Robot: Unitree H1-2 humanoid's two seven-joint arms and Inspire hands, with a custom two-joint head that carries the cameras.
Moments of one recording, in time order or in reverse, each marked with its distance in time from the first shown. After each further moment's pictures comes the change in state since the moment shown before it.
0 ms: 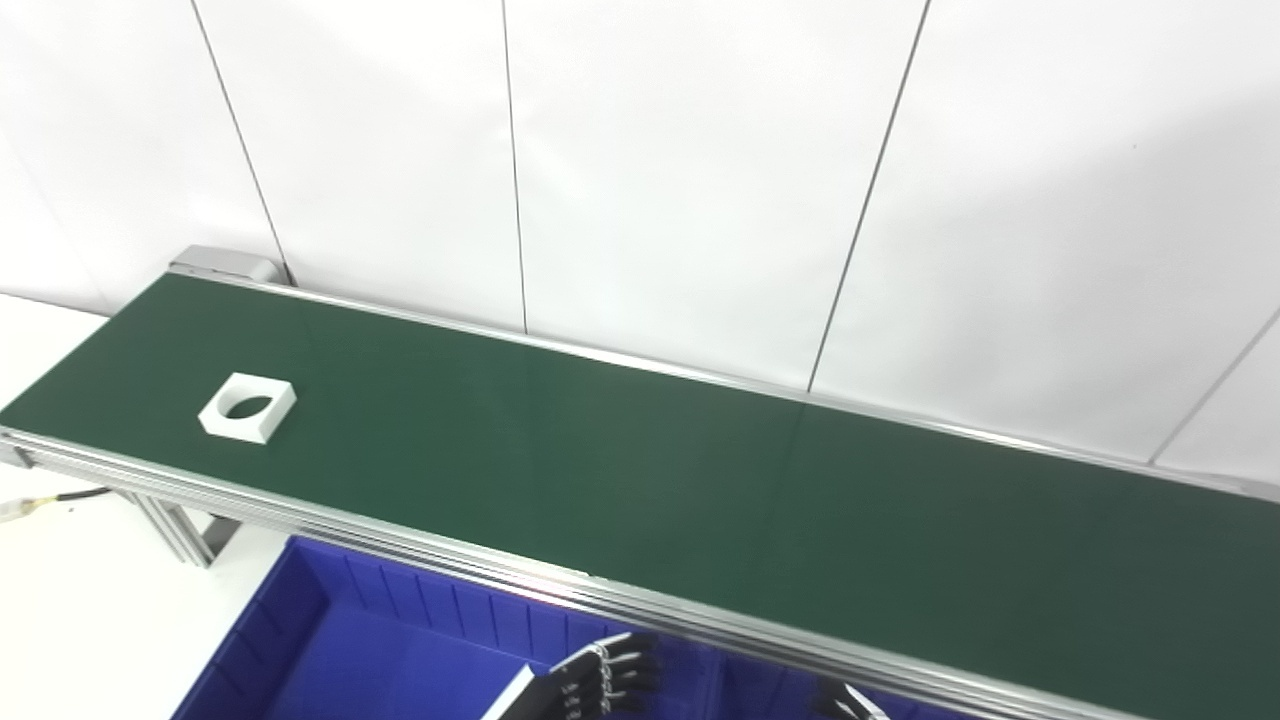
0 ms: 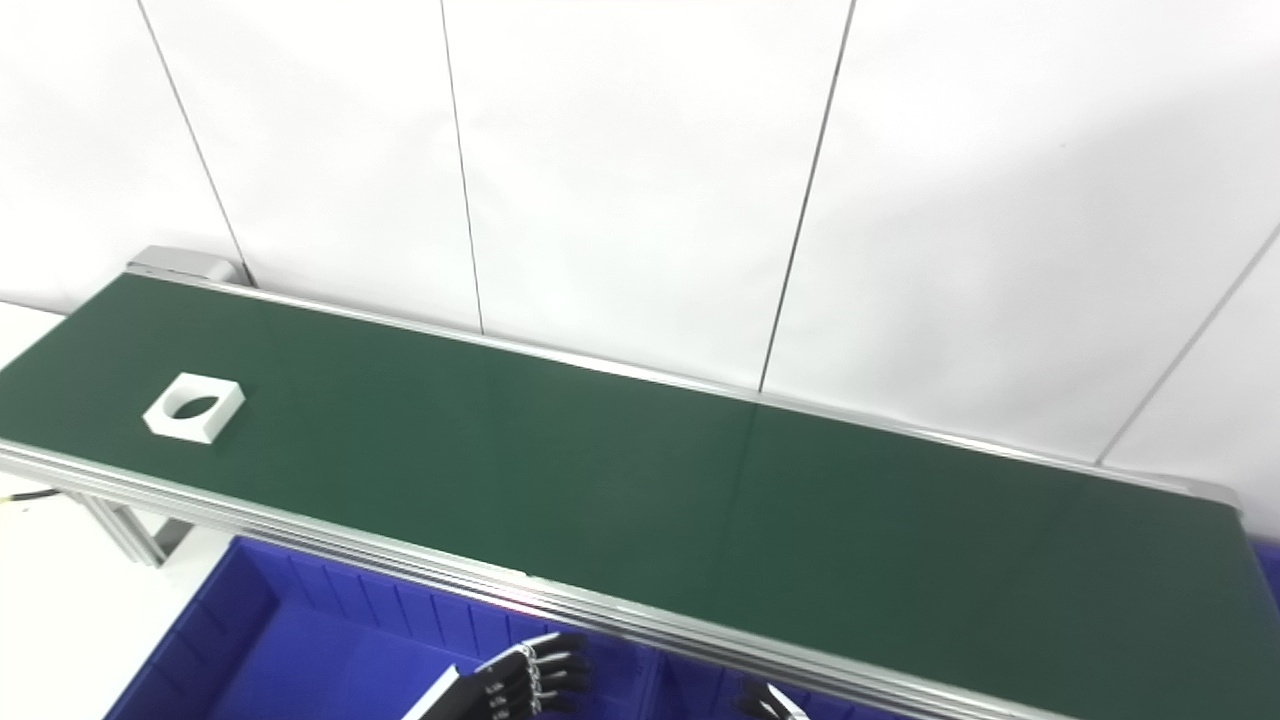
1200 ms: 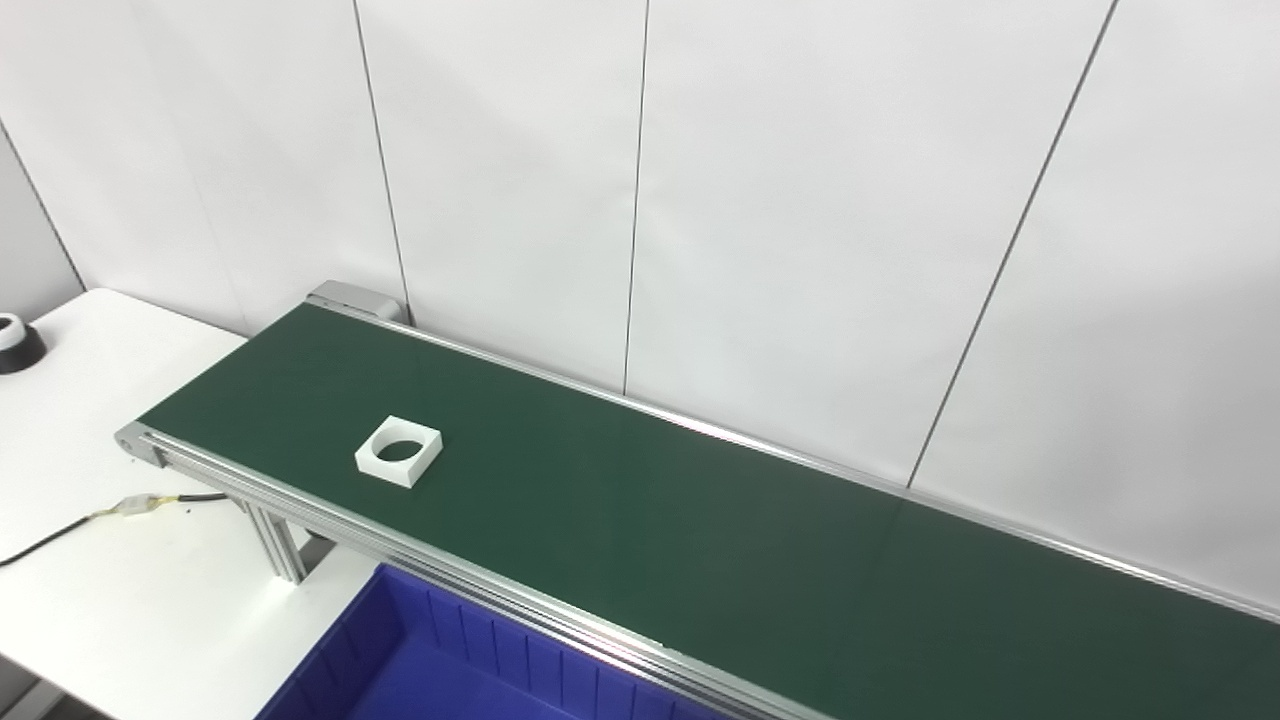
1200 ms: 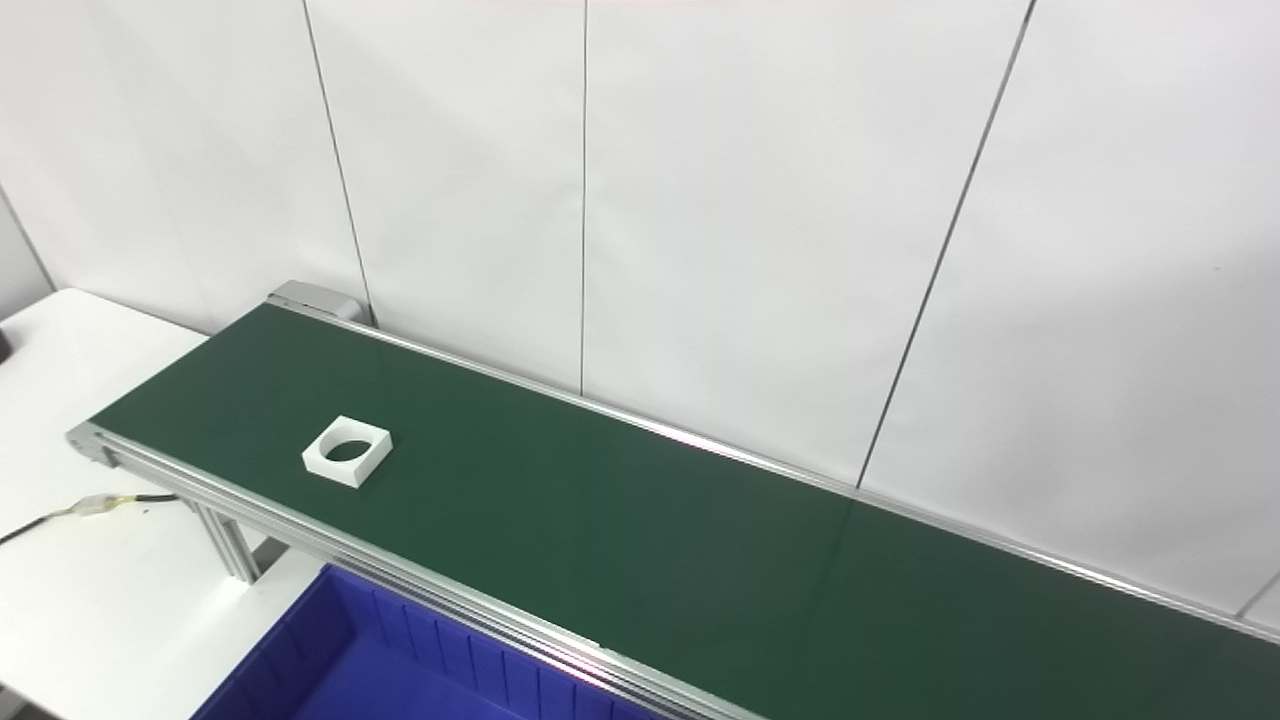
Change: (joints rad) left arm -0.024 -0.027 -0.008 0.025 0.072 0.000 0.016; right arm -0.037 -0.041 0.014 0.044 0.039 -0.001 -0.033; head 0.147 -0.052
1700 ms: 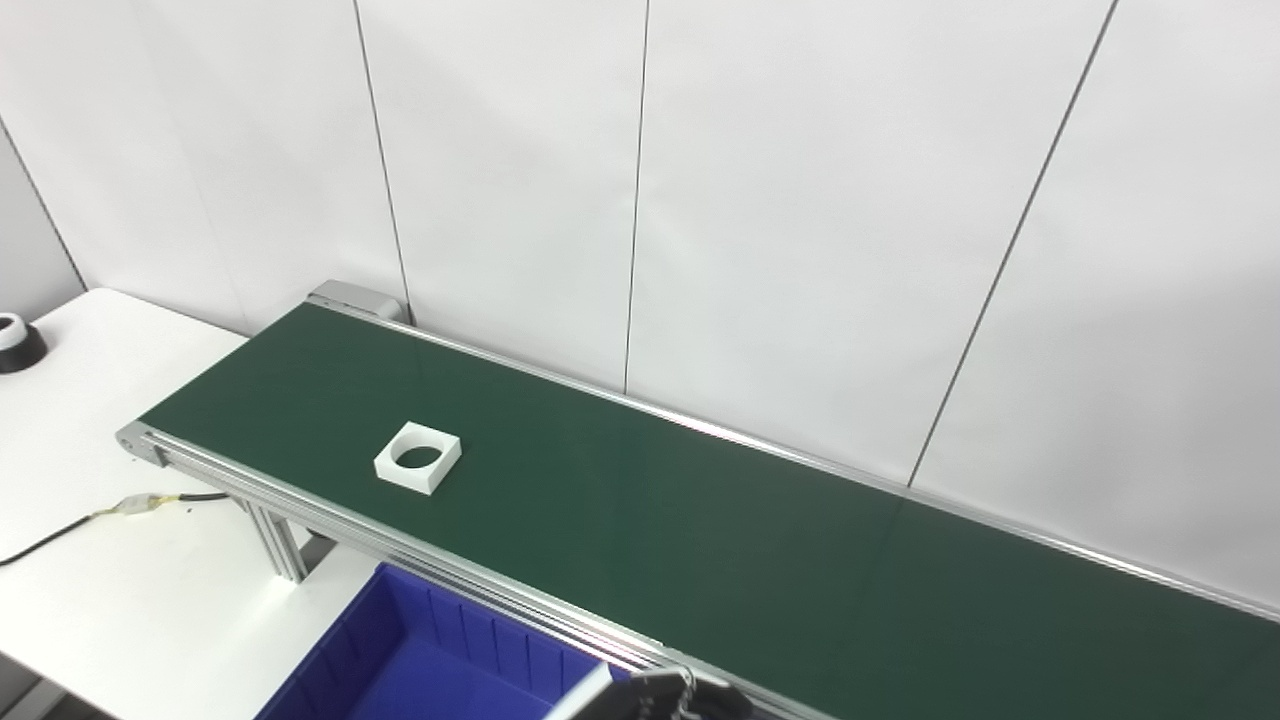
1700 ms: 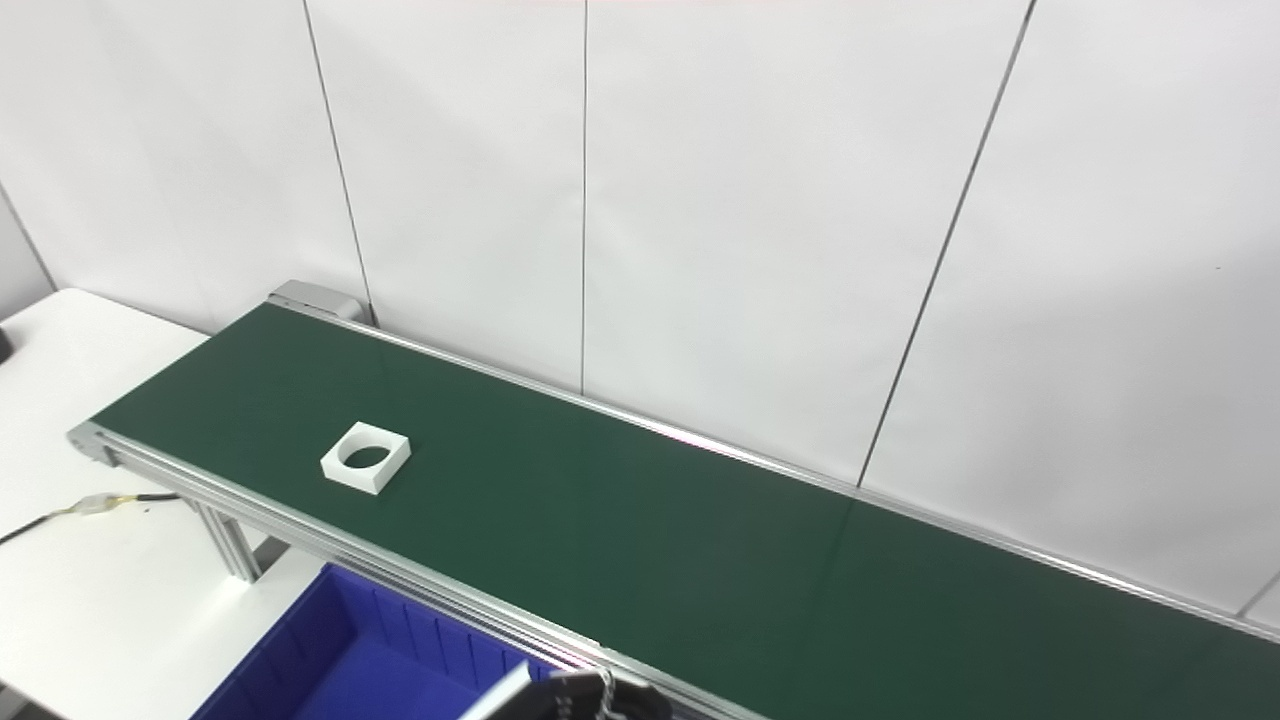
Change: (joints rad) left arm 0.028 0.108 0.011 -0.378 0.070 0.108 0.035; right arm 0.004 -0.005 0.002 -0.009 0.002 0.000 -0.004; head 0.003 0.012
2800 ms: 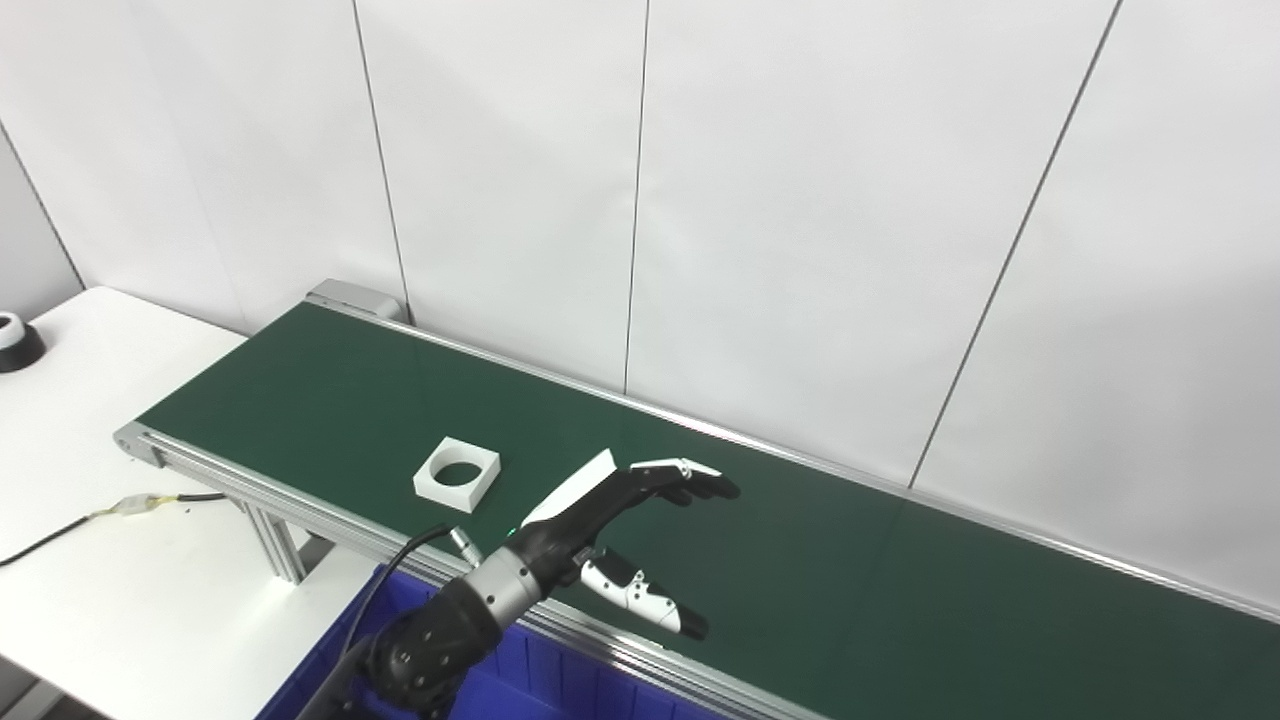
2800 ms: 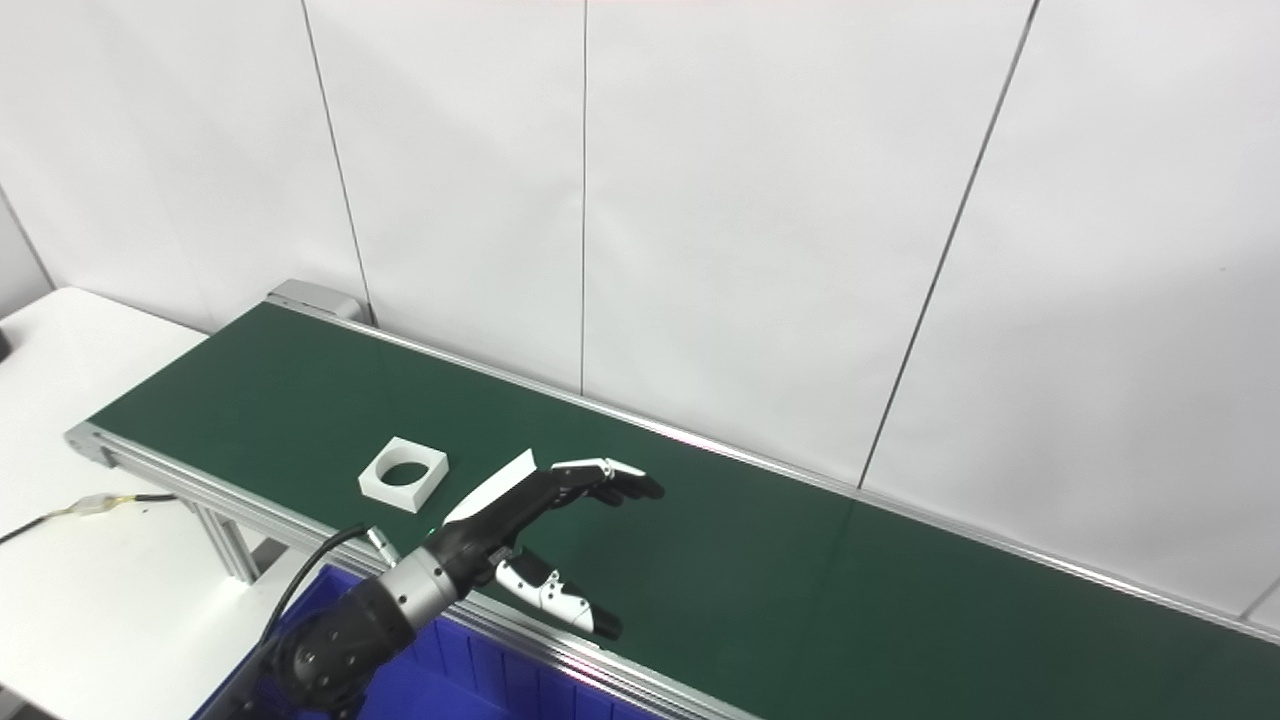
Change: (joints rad) left arm -0.359 0.156 0.064 -0.032 0.194 0.208 0.039; right arm -0.012 0.001 0.019 0.000 0.012 0.000 0.006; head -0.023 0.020
